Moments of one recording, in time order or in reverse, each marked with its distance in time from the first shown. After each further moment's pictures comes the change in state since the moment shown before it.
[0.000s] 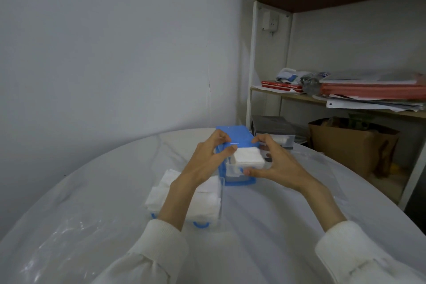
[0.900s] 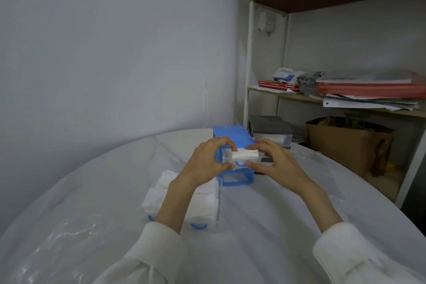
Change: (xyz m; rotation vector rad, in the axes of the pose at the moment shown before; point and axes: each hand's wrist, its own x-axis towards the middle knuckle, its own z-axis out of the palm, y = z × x) left_hand 0.004 -0.001 0.000 0.360 -0.056 0.160; right_hand 0.002 0.011 0.002 -0.098 0.106 -0.099
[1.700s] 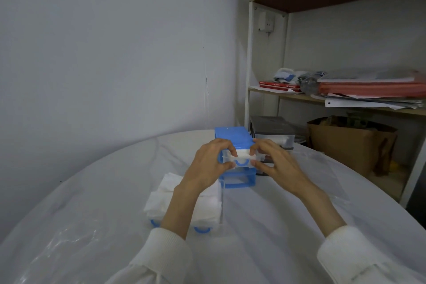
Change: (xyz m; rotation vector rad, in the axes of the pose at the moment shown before) left_hand -0.001 0.001 0.004 0.030 0.074 -0.010; right_hand 0.000 0.002 0.008 -0.085 0.059 -0.093
